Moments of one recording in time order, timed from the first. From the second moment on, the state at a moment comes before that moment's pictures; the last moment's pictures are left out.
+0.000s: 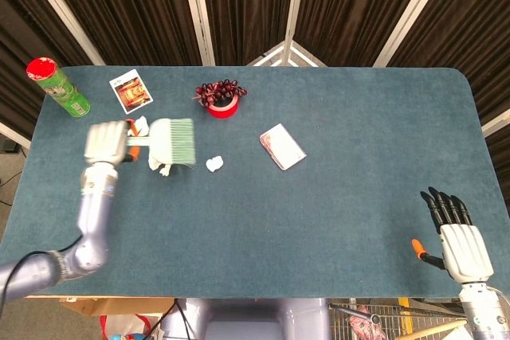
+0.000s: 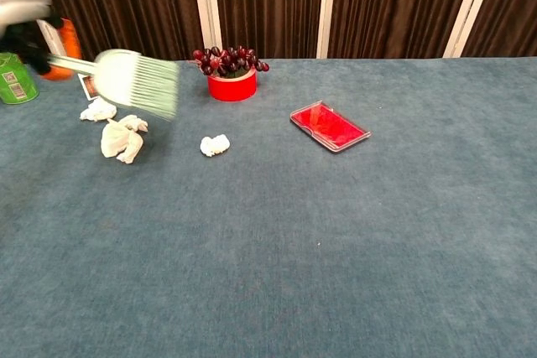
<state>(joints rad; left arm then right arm) -0.81 -1.45 -0.36 -1.57 0.55 1.15 0.74 0.09 -1.11 0.03 -1.67 -1.52 1.43 0.02</state>
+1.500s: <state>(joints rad) -0.78 -1.34 -0.31 -1.50 0.53 1.13 0.67 0.09 -1.12 0.03 -1.67 -1.52 1.43 0.00</state>
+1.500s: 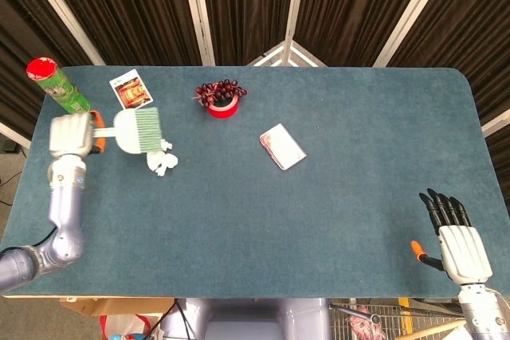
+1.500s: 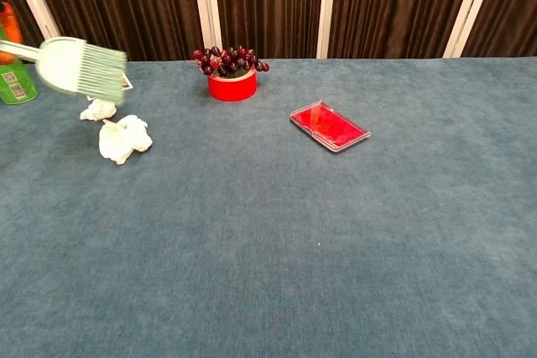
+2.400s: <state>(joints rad) -0.86 -1.50 -0.21 -1.41 0.43 1.13 0.84 0.08 -1.11 0.03 -1.66 -1.51 1.43 0.02</state>
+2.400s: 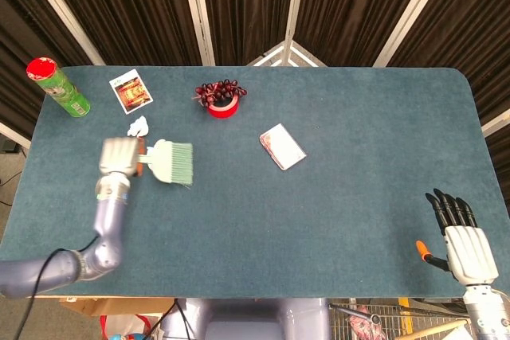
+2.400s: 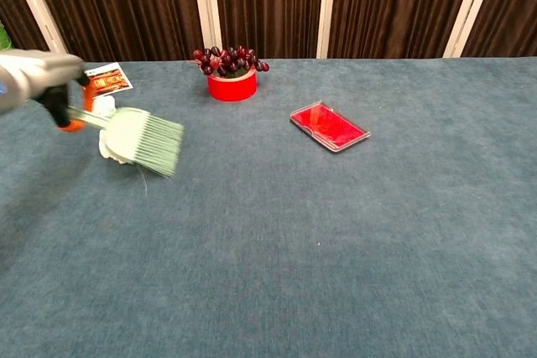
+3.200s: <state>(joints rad) -0.53 -1.12 -0.21 -1.71 0.71 1.17 0.36 0.08 -1.12 0.03 -1.67 -1.52 1.45 -0.02</state>
